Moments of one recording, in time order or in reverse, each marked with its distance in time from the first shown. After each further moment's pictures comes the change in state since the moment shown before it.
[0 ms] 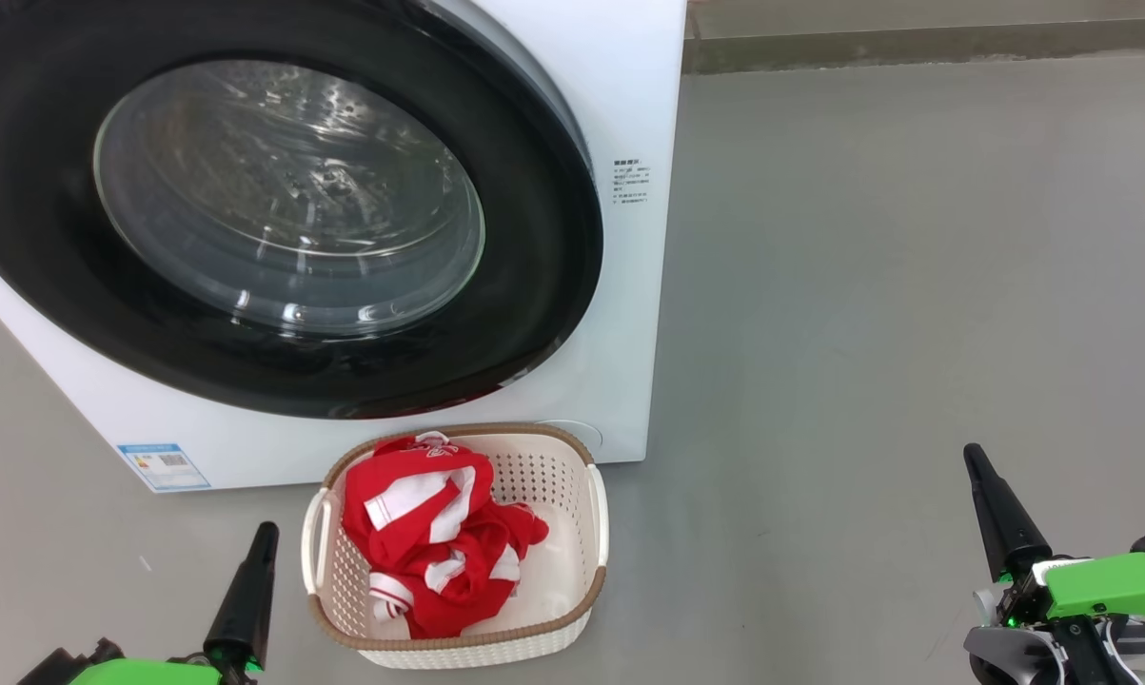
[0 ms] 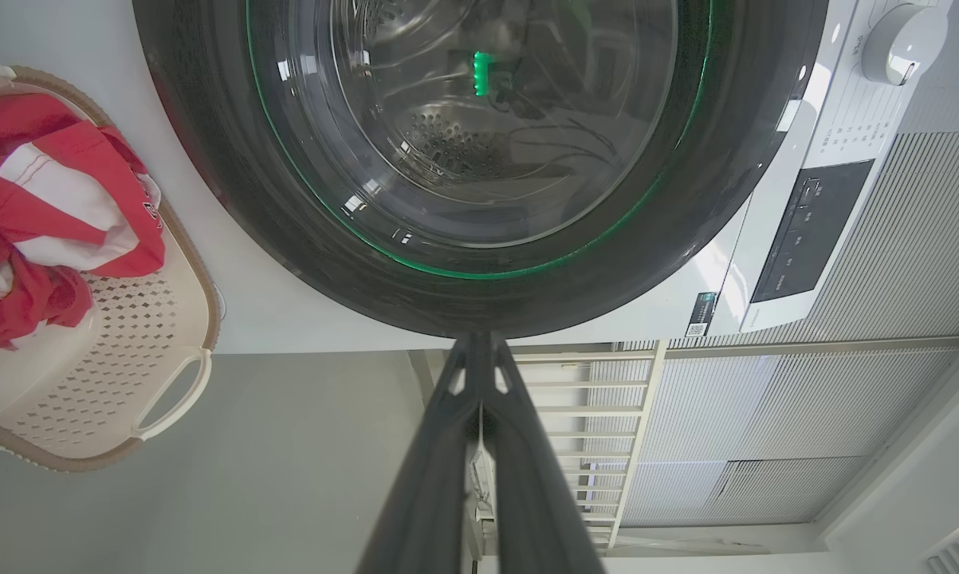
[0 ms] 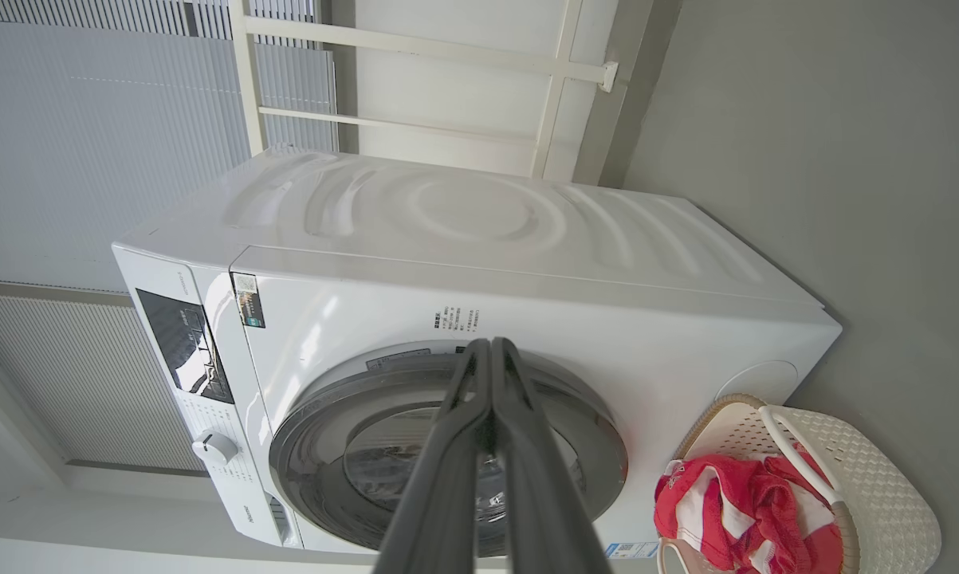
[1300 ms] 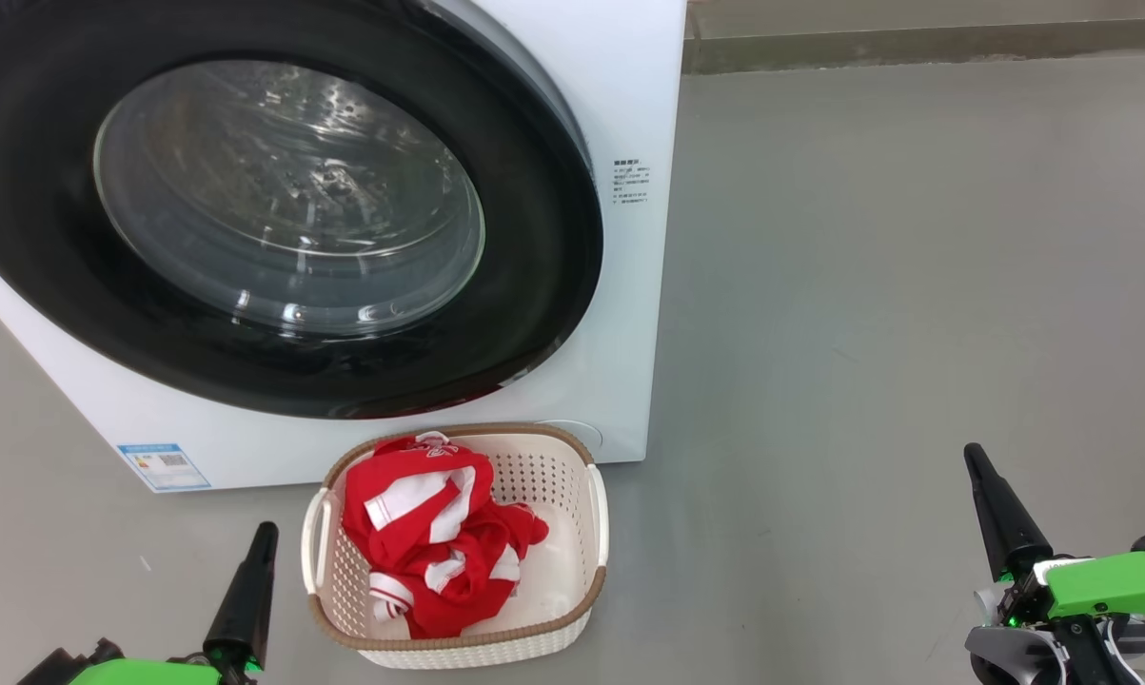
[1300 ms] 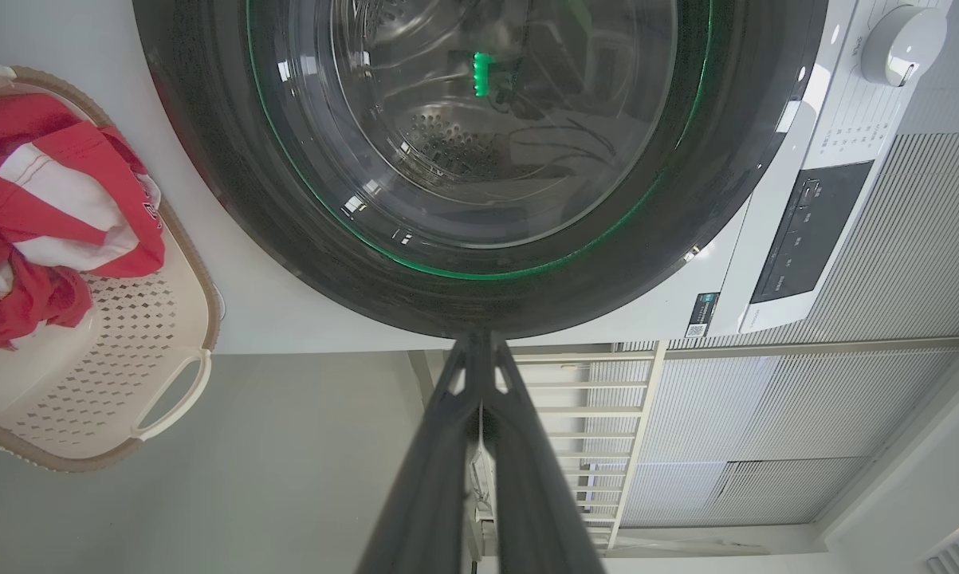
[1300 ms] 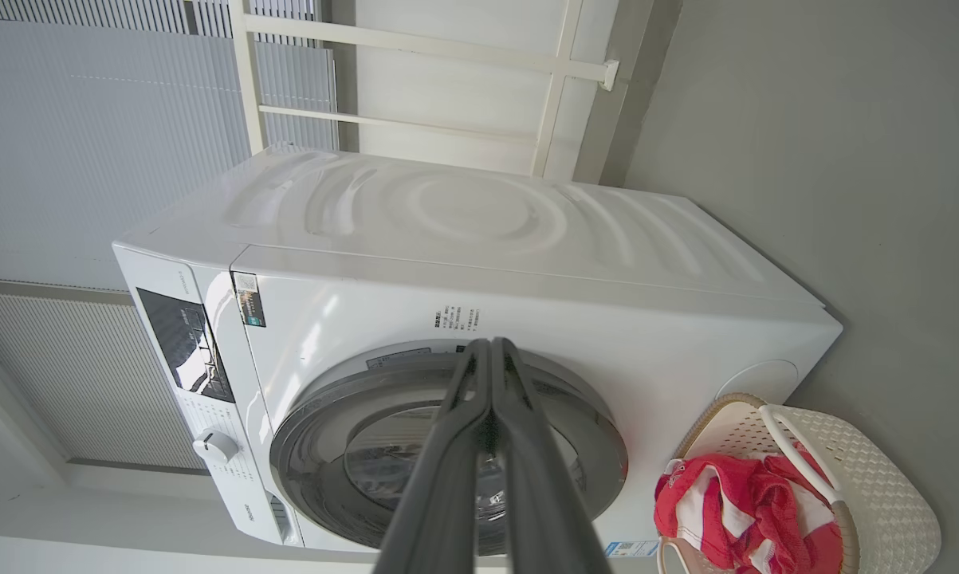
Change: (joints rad) left arm 0.000 -0.001 0.002 0.000 0.000 0.000 0.000; right arm -0.001 0.001 -0.005 0.000 -0.002 0.000 0.008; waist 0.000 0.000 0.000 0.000
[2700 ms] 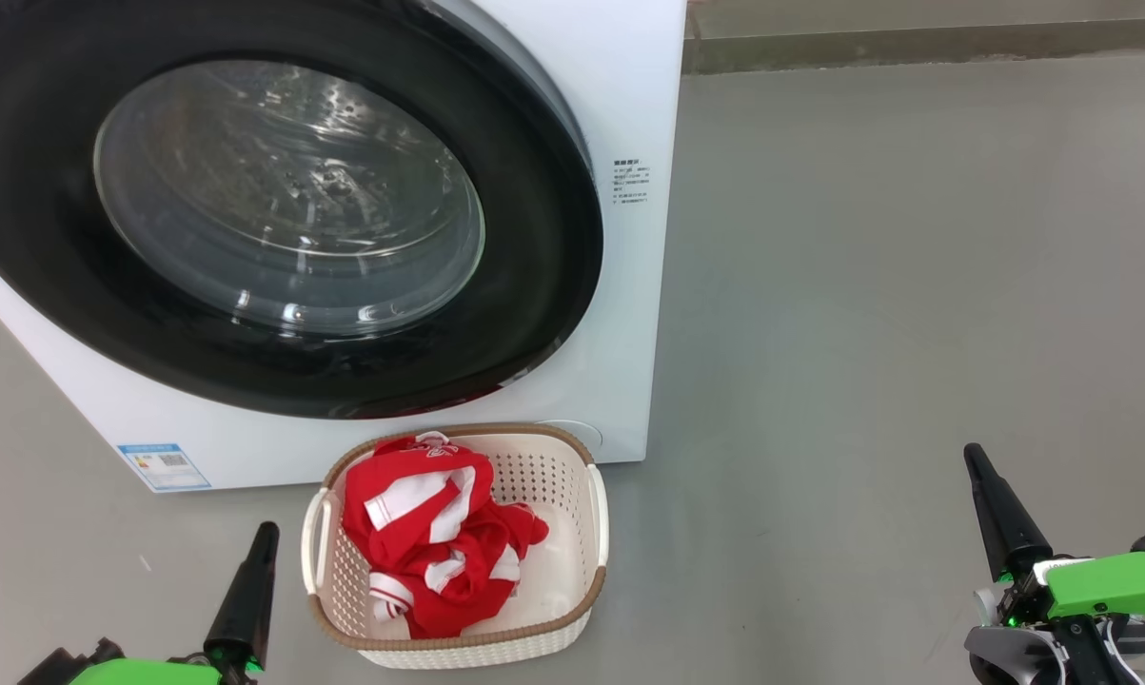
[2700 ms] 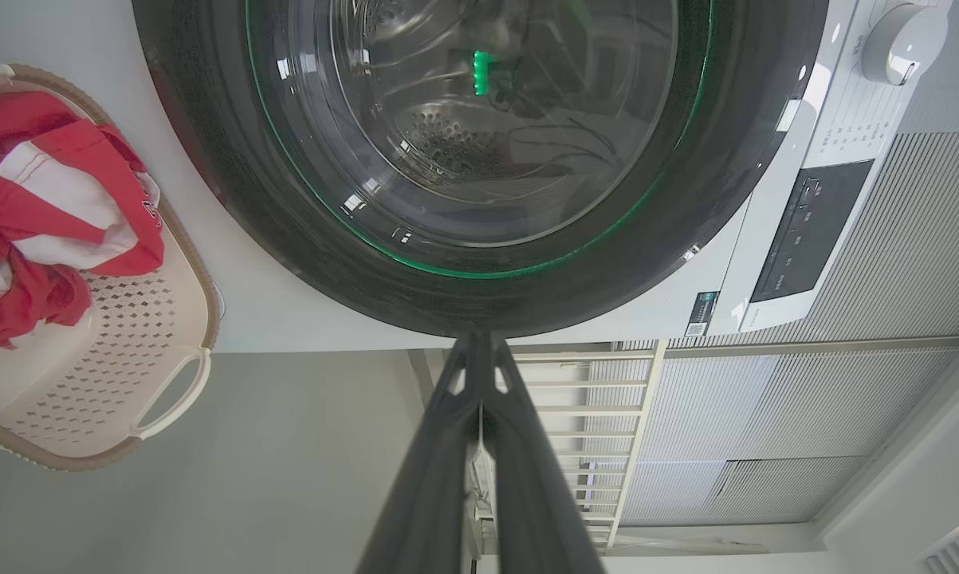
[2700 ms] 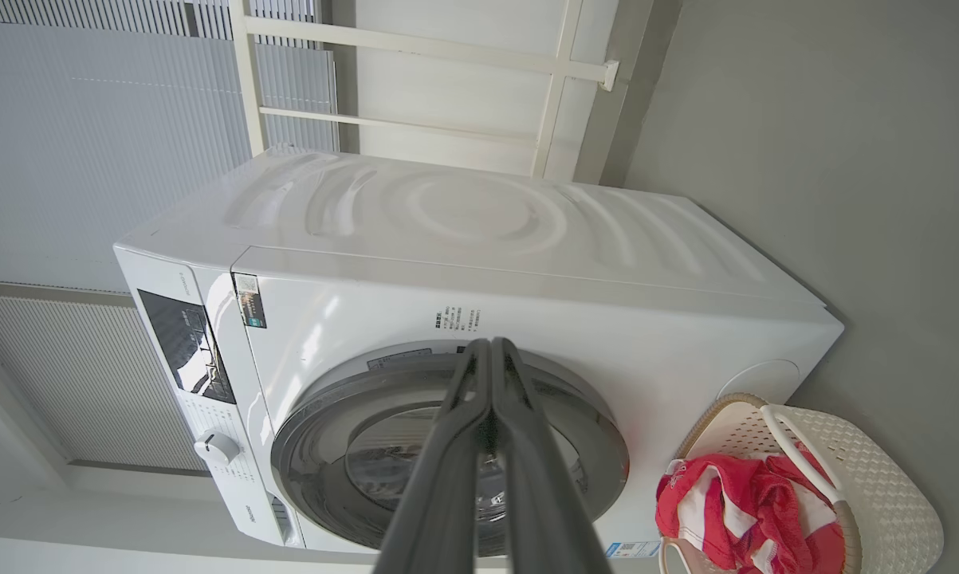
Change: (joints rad) left arm 0.000 -0.001 0.001 0.000 0.000 0.000 0.004; right arm 0.000 0.003 -0.003 0.000 0.000 0.000 0.001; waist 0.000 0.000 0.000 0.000
